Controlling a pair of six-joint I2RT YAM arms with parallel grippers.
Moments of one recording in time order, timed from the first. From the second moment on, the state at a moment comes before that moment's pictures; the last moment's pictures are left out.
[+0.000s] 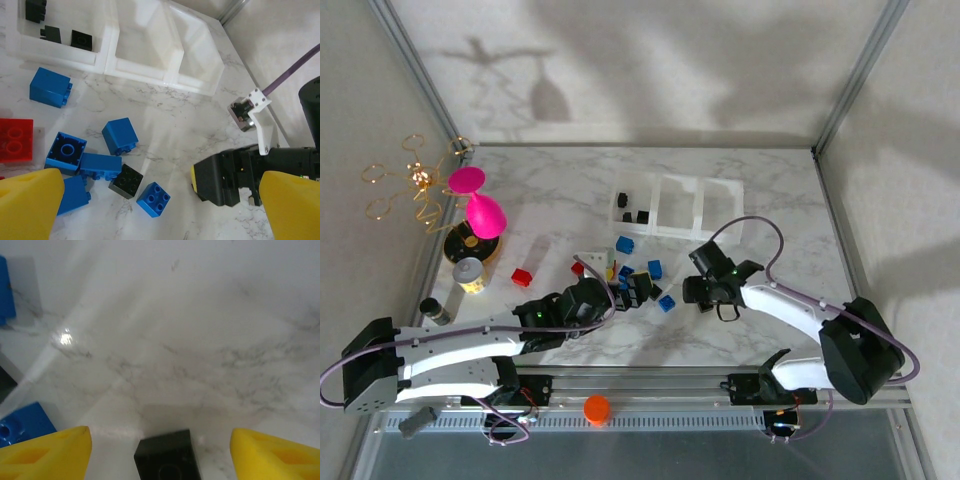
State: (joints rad) left arm -1.11 1.07 0.59 0.04 -0.48 -0.82; right arm 0.68 1.31 0.68 -0.57 0.10 0.58
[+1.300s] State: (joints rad) left arm -1.09 1.02 0.62 0.01 -0.61 -0.78; right arm 0.74 1.36 0.92 -0.53 0.15 0.52
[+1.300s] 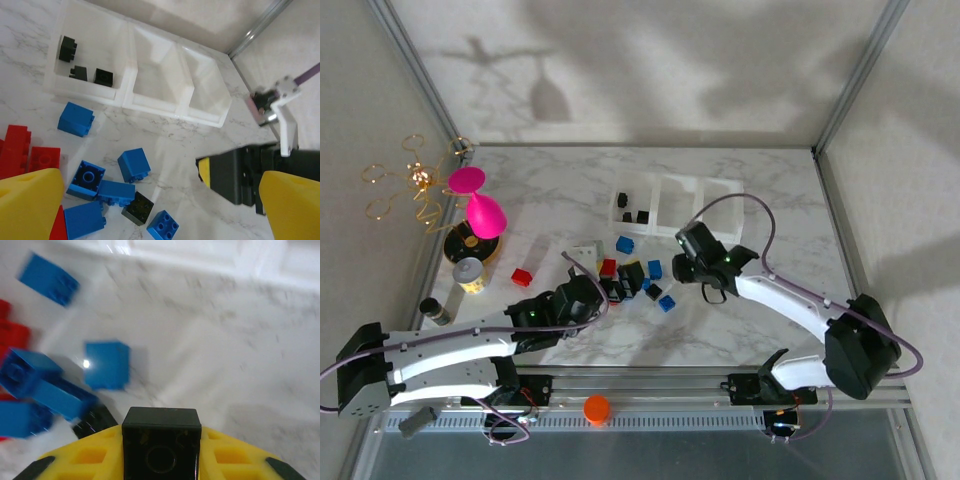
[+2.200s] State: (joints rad) left arm -0.88 1.01 0.66 -0.07 -0.58 -0.76; right arm 0.66 2.15 1.73 -0.34 0.32 0.28
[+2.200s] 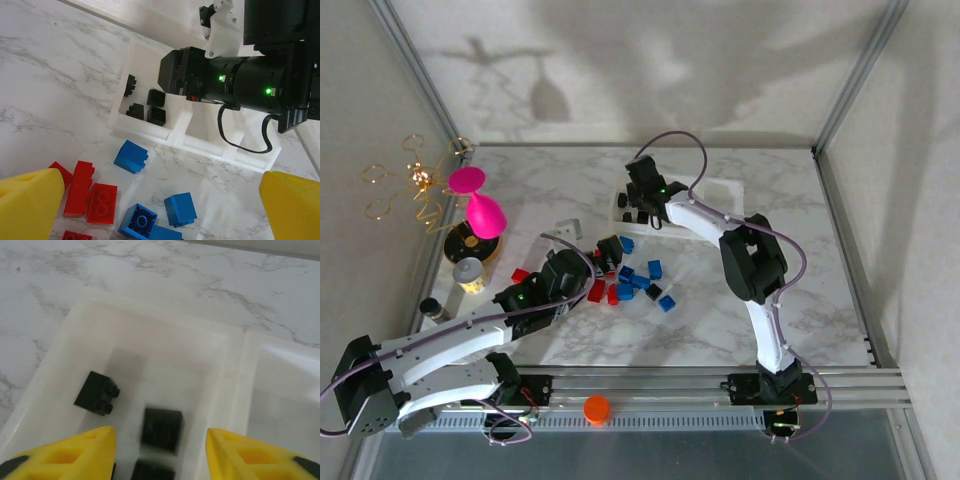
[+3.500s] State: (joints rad) left arm -0.95 0.95 0.56 -0.09 -0.45 -0.86; right arm 0.83 1.46 0.94 -0.41 0.04 0.32
